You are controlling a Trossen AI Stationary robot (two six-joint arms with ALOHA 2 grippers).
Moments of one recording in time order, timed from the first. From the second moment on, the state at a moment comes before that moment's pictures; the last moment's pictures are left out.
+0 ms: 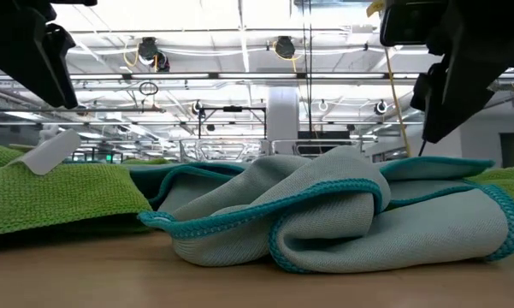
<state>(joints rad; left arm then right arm) -0.68 1.42 0.97 -0.93 -0.53 -0.91 0.50 1.47 0.81 -0.28 0.06 0.83</state>
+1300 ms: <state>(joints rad) -0.56 1.42 0.78 -0.12 -0.60 -0.46 0.55 1.61 0.58 0.32 0.03 0.79</state>
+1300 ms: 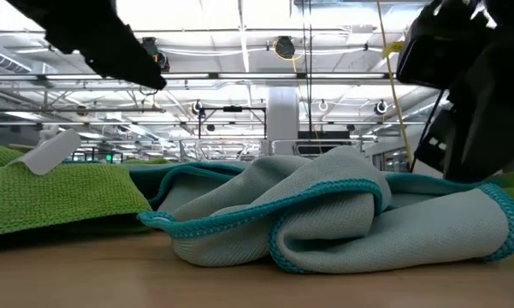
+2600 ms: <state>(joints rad) -0.41 2.05 1.48 -0.06 -0.42 -0.02 0.47 1.18 0.50 -0.24 0.51 0.23</state>
